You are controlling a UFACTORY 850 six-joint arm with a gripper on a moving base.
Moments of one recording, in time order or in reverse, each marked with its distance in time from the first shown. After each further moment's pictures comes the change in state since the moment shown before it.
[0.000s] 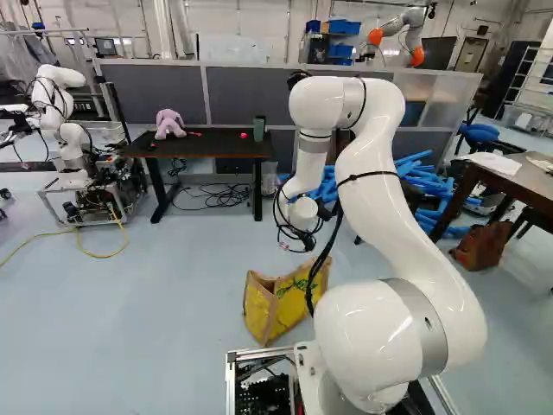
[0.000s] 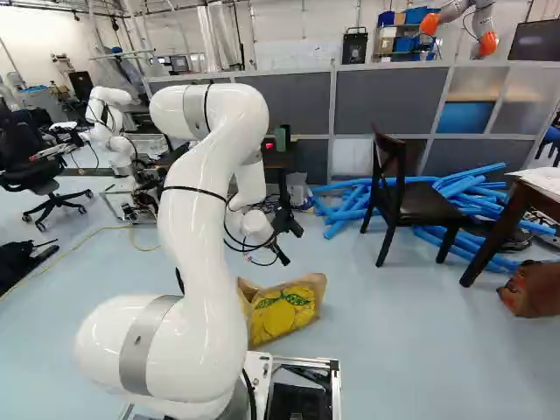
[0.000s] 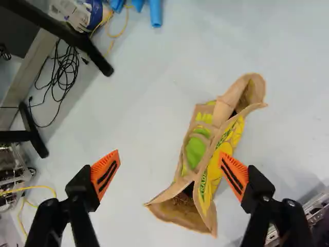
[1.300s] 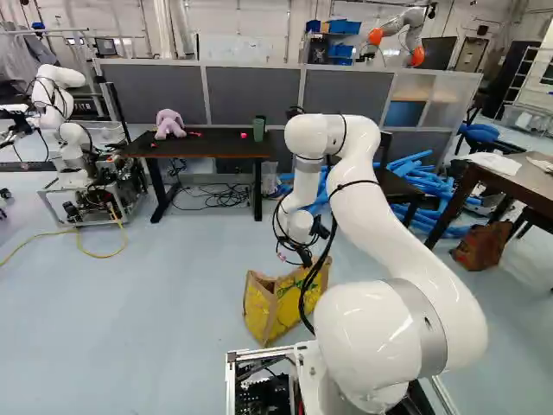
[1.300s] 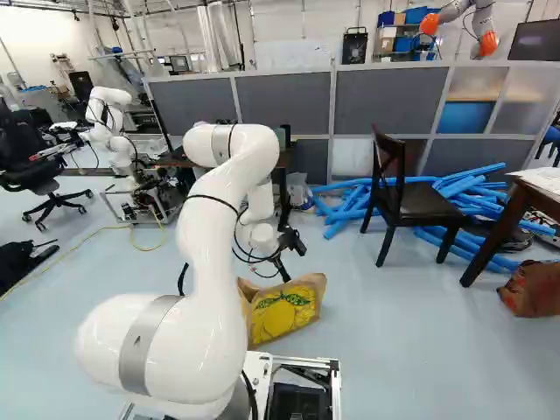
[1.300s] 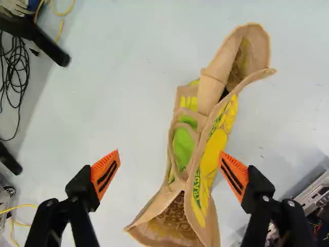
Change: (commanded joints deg) arm -1.4 -14.9 -12.2 0.0 -7.2 3.0
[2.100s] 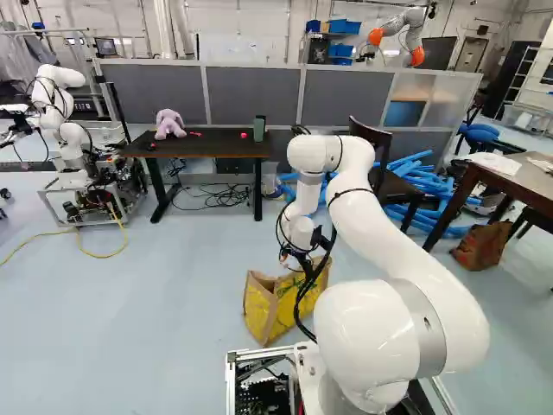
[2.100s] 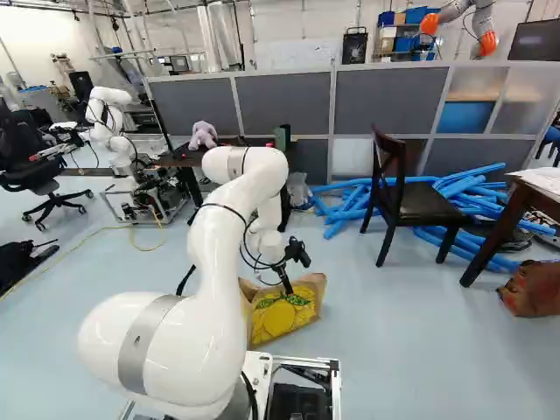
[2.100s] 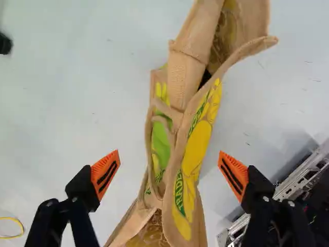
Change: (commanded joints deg) arm -2.3 -9.5 -9.7 0.0 -10.4 0.0
